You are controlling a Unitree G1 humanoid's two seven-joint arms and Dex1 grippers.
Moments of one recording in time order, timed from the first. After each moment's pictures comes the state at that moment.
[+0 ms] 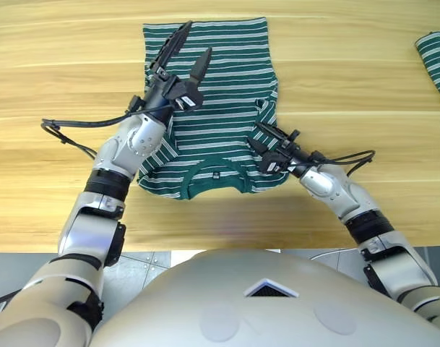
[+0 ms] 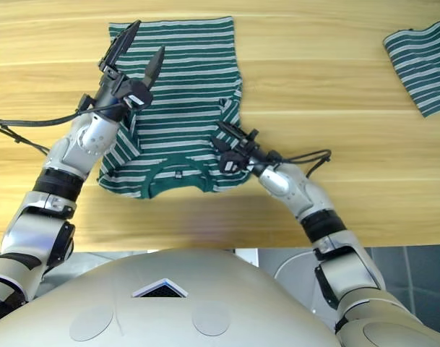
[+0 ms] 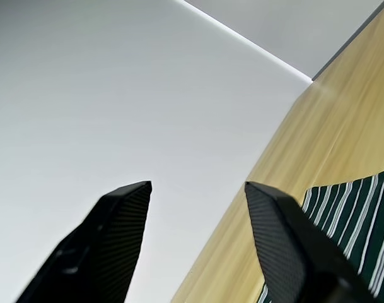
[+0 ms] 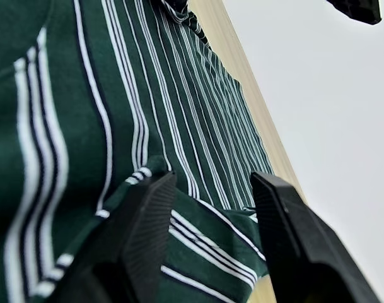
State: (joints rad) left arm -0.36 0.41 -0.26 0.51 0.64 -0.74 0.23; right arm -0.09 -0.47 0.44 0.37 -0.62 -0.62 0.03
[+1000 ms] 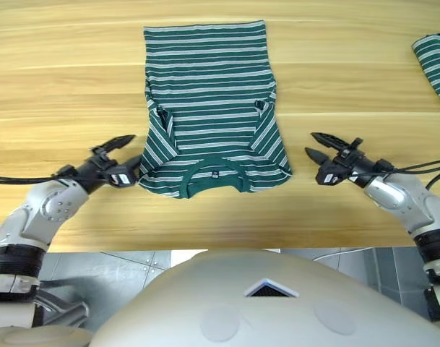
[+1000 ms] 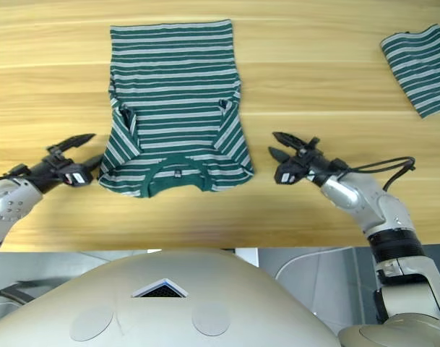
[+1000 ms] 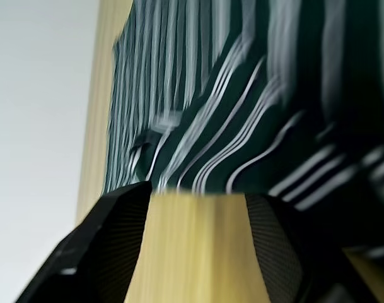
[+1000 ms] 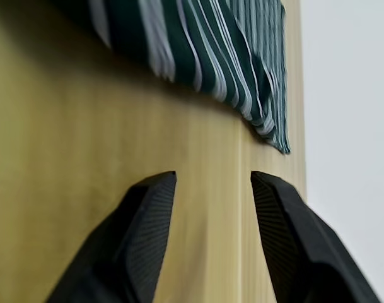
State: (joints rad) left arm 0.24 0.91 -0.14 0.16 0.49 -0.68 -0.34; right arm 0.11 -0.86 0.25 0.23 -0.65 -0.72 0.15
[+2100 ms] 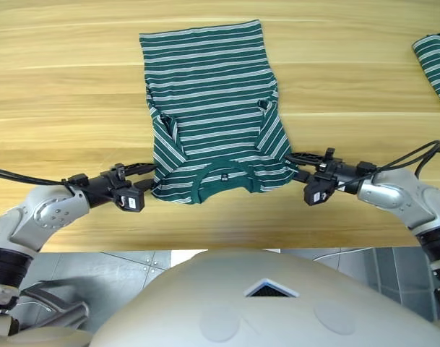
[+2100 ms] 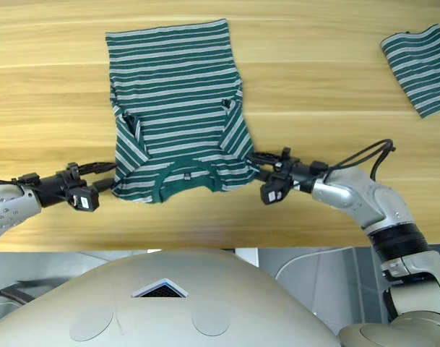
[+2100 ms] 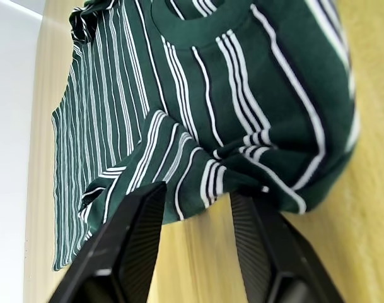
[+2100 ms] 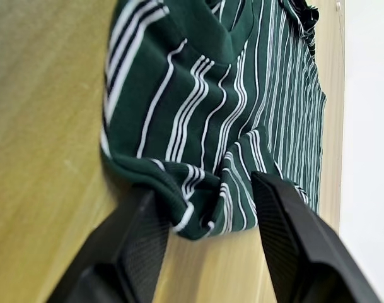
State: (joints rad) left arm 0.28 1.03 -0.23 0.07 0.39 -0.73 -0.48; right arm 0.04 -0.90 0.35 0.11 -0.57 -0.78 0.39
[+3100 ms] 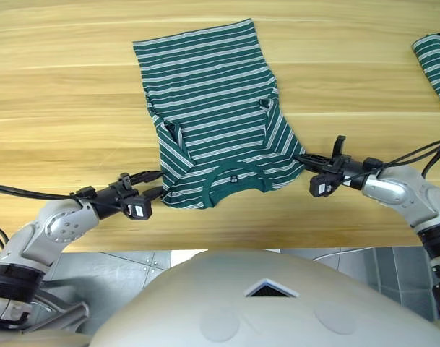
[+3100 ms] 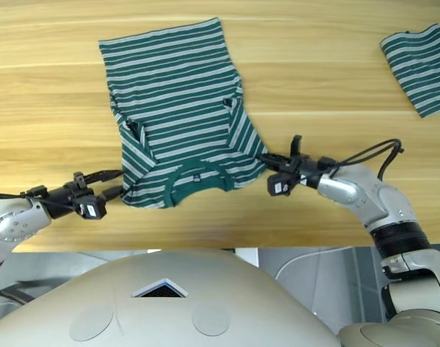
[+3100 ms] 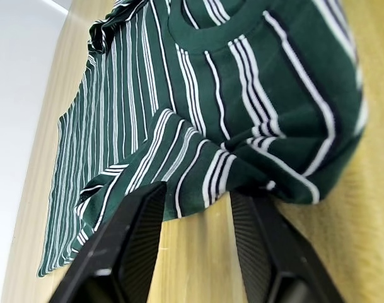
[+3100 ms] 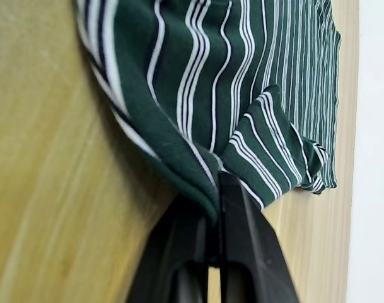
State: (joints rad) left arm 0.39 0.96 -0.19 0.01 0.35 -0.70 -0.45; right arm 0.03 -0.89 0.33 0.19 -0.57 -0.75 0.39
